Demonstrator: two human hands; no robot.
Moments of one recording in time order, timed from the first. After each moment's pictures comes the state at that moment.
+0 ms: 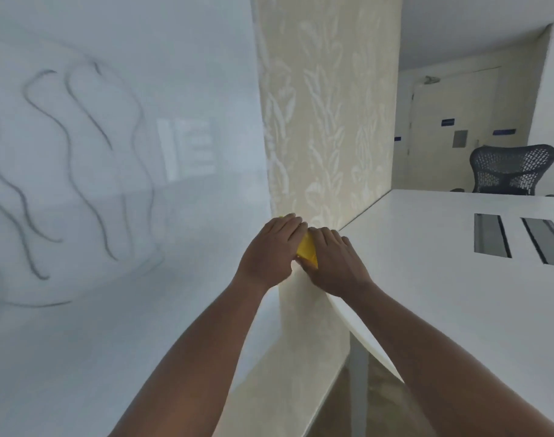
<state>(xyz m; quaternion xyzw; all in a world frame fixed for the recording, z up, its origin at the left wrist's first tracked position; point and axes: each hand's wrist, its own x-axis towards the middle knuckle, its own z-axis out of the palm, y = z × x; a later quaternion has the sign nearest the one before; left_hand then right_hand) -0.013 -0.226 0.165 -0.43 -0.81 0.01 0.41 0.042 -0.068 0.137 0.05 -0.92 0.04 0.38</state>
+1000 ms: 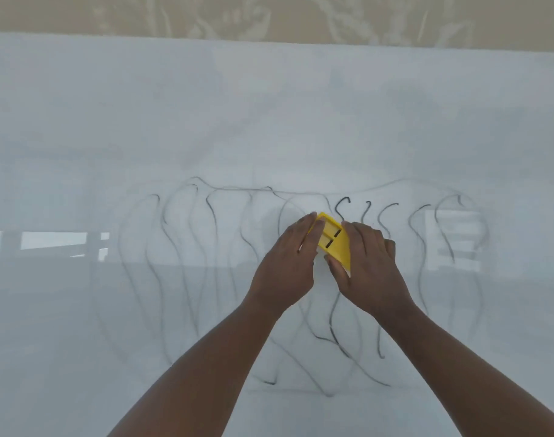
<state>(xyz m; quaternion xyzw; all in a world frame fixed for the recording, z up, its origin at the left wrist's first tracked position) 0.125 -0.649 0.336 -0.08 -0.79 0.11 0.60 0.037 -0.499 0.335 0.38 -0.67 0.21 0.60</state>
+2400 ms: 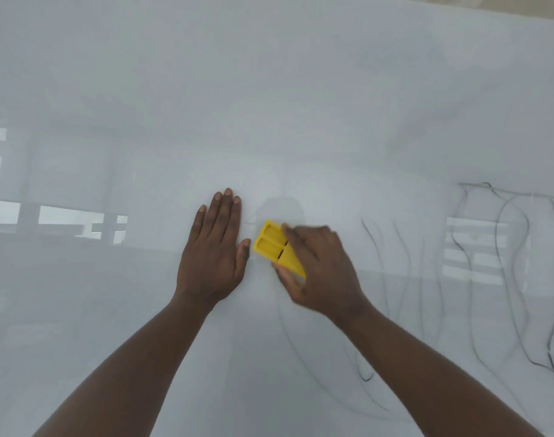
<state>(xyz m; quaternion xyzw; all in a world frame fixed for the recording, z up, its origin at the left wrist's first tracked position) 0.333 -1.076 0.296 0.13 -0.76 0.16 0.62 0.224 -0.891 0.312 0.55 -0.49 0.21 0.64</state>
